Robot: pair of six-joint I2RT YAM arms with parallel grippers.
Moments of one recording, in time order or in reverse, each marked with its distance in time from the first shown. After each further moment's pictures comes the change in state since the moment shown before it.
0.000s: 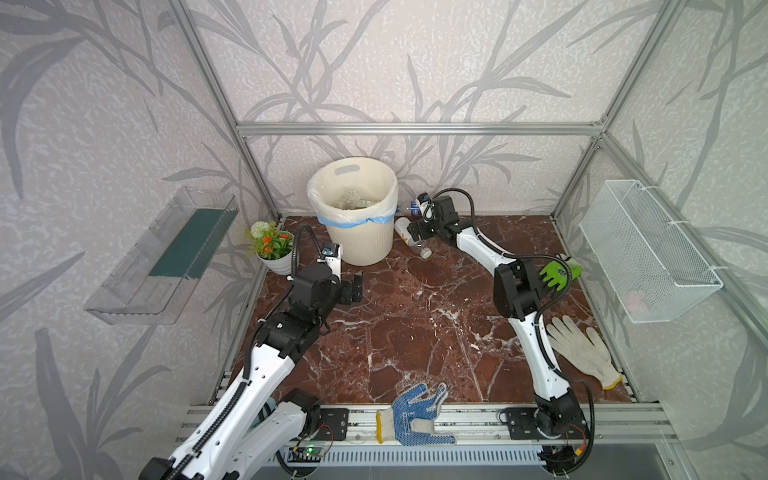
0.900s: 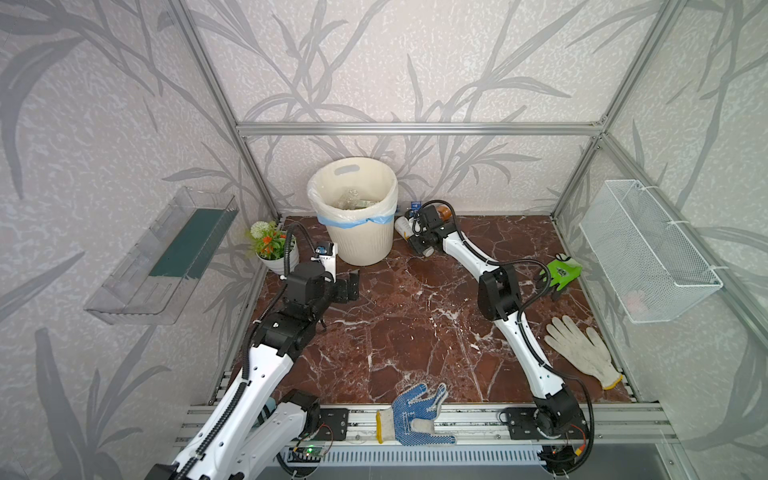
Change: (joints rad) left arm 0.073 -0.002 0.000 0.001 0.079 -0.005; right arm 0.045 0.162 0.186 -0.248 0.122 -0.170
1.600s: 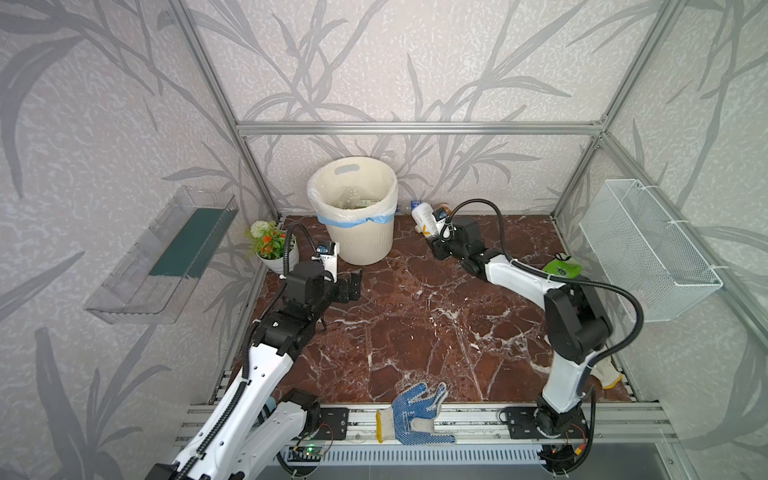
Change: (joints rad) left arm 0.005 0.000 0.000 0.008 0.053 0.001; right arm 0.001 -0.930 -1.240 0.752 0.026 0.102
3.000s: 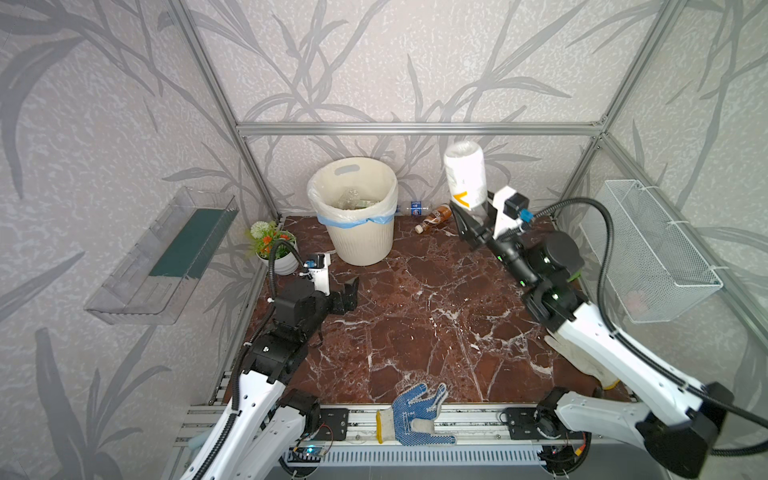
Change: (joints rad) left arm 0.000 -0.180 -0.113 0.033 0.015 -0.100; right arm 0.168 -0.521 0.032 0.254 -0.069 -0.022
